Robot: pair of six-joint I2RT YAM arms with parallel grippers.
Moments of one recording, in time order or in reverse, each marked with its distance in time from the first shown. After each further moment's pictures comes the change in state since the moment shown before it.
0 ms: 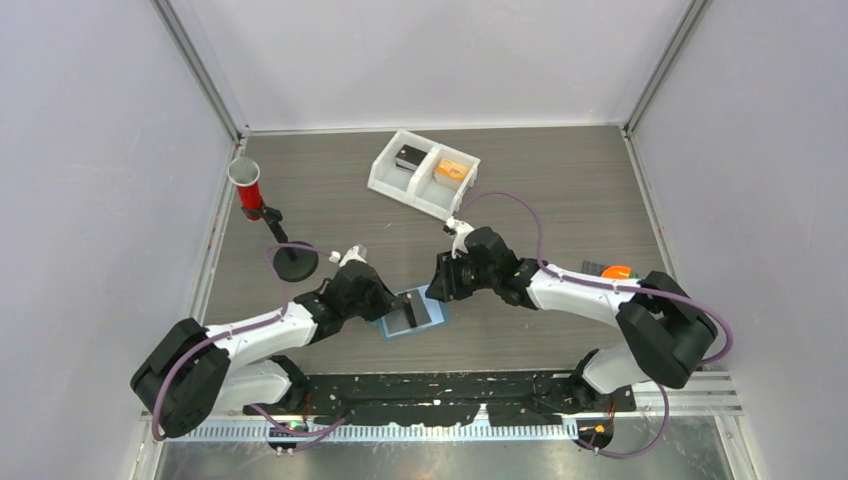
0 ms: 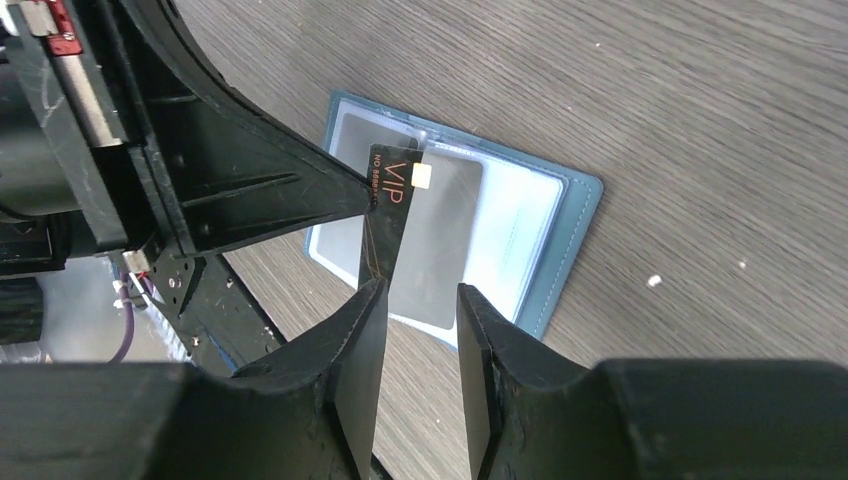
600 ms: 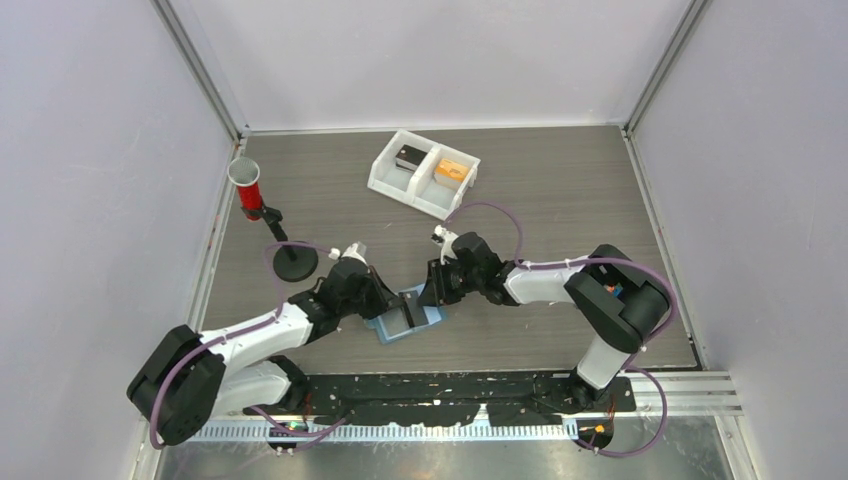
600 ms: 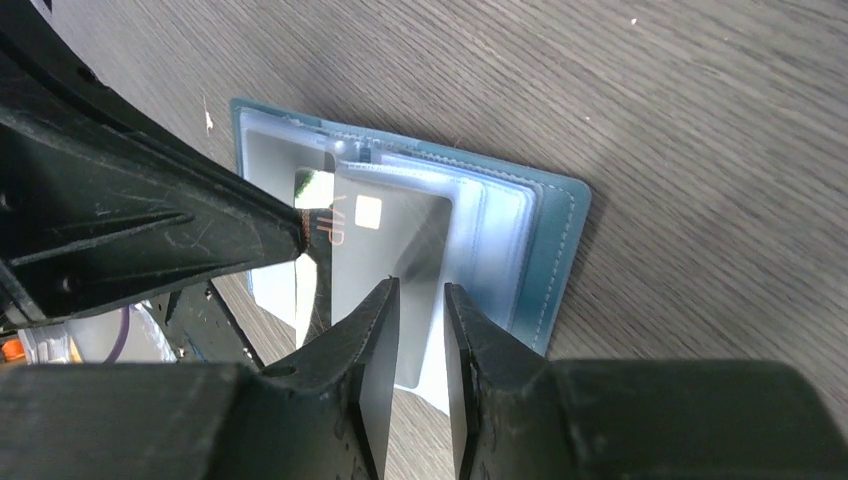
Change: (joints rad) left arm 0.037 -0.037 -0.003 -0.013 0.081 0.049; right arm 0.000 0.269 0.008 0.207 -0.108 0.042
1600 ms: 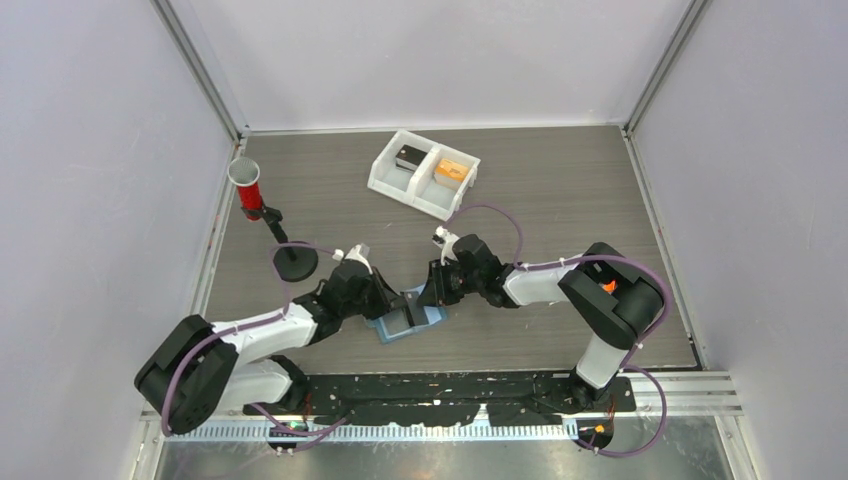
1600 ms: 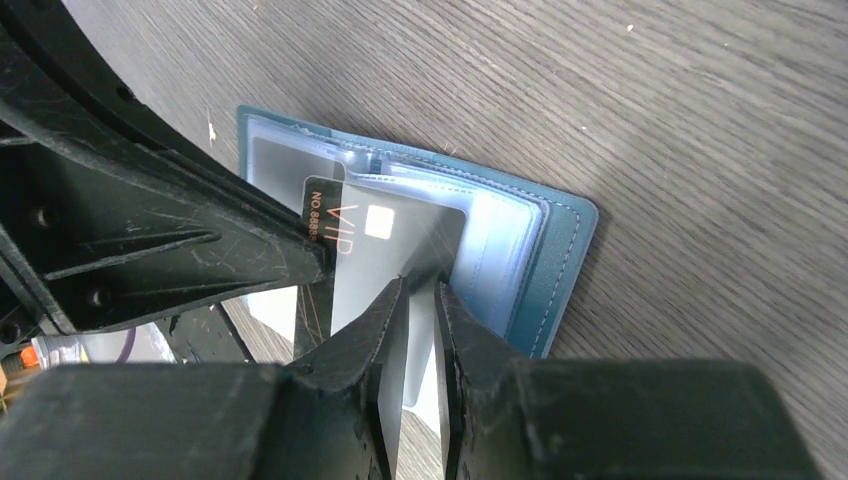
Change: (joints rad) left arm 0.004 0.073 -0.037 0.145 0.038 0.011; right arm -0.001 0.035 -0.024 0.091 -0.006 0.029
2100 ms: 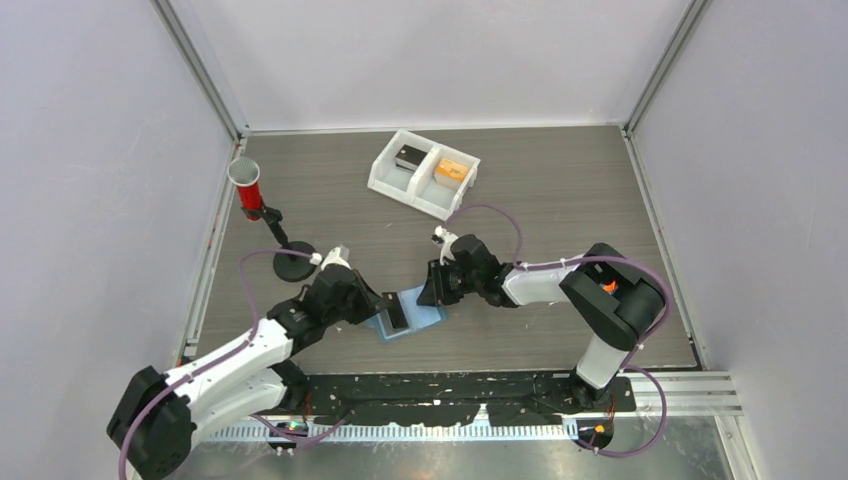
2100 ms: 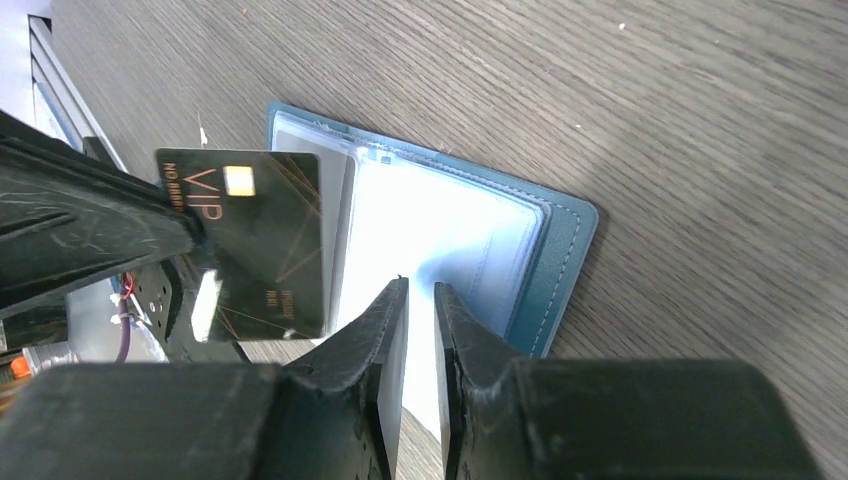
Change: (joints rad) left arm 0.006 -0.288 0.018 -0.332 -0.121 -0.019; right arm 0.000 -0.004 0.013 -0.032 0.029 0.004
